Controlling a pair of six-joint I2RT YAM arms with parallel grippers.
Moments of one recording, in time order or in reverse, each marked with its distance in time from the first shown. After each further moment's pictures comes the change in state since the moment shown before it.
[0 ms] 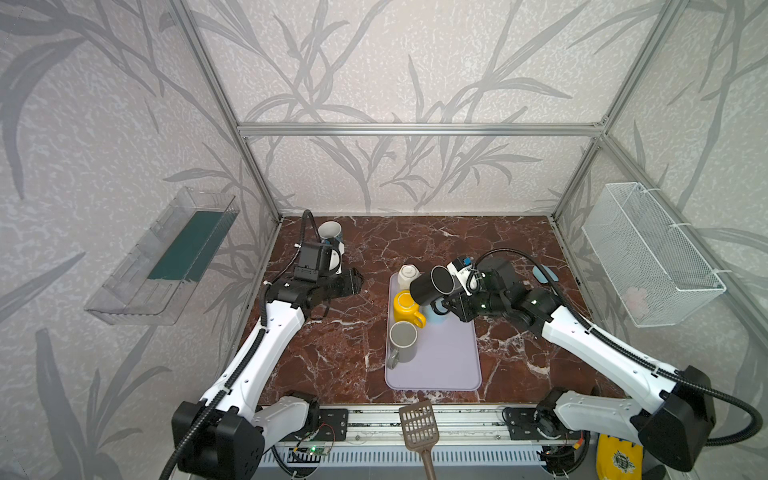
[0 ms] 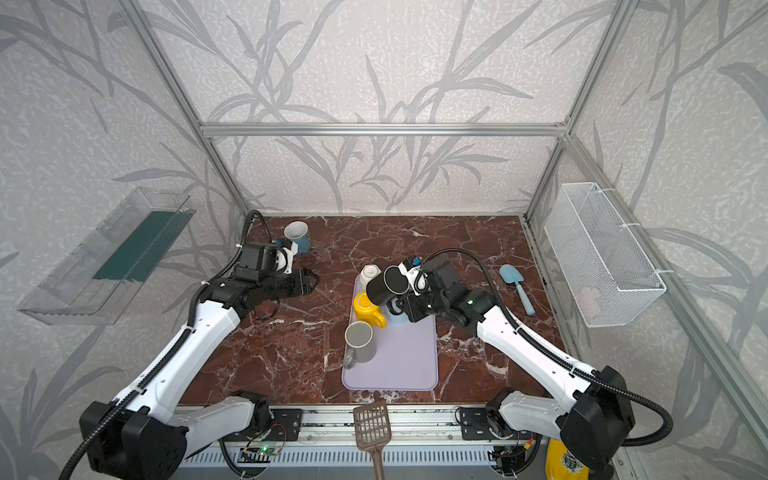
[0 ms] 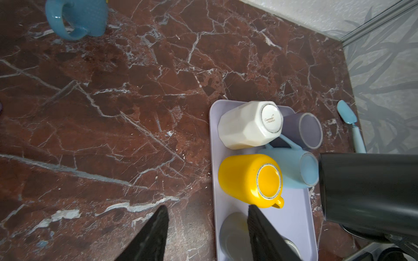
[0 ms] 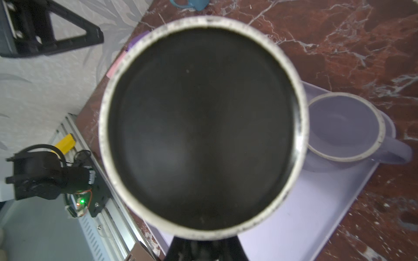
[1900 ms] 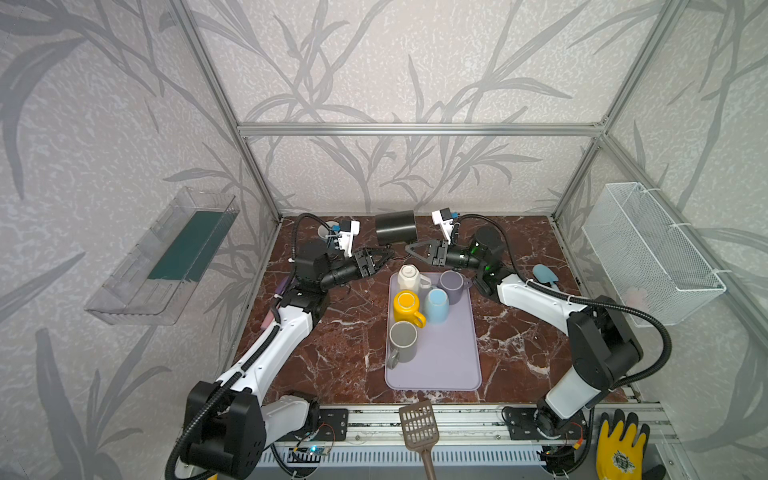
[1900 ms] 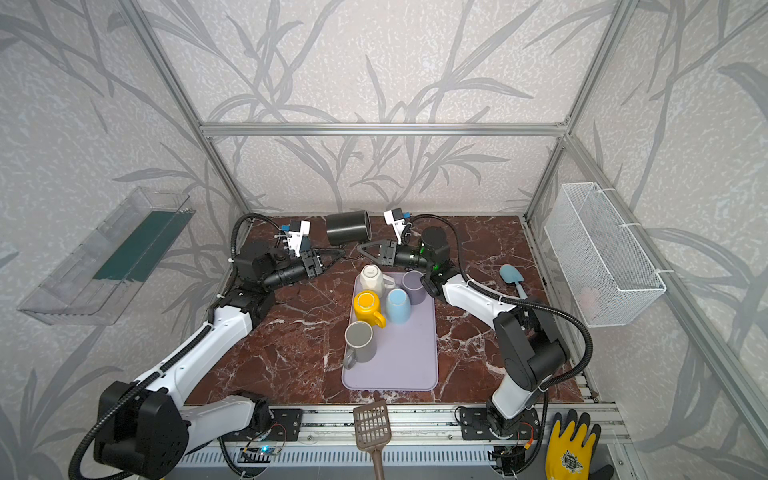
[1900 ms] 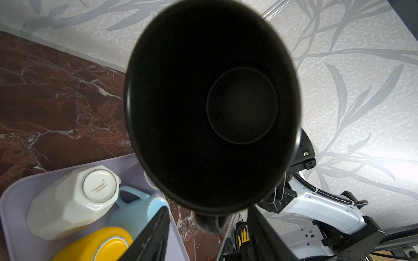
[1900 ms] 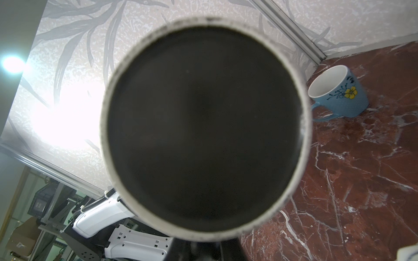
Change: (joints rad) left arm -0.008 0.047 -0.203 0.955 0.572 -0.497; right arm -0.093 0.468 0.114 1.220 -0.538 0.759
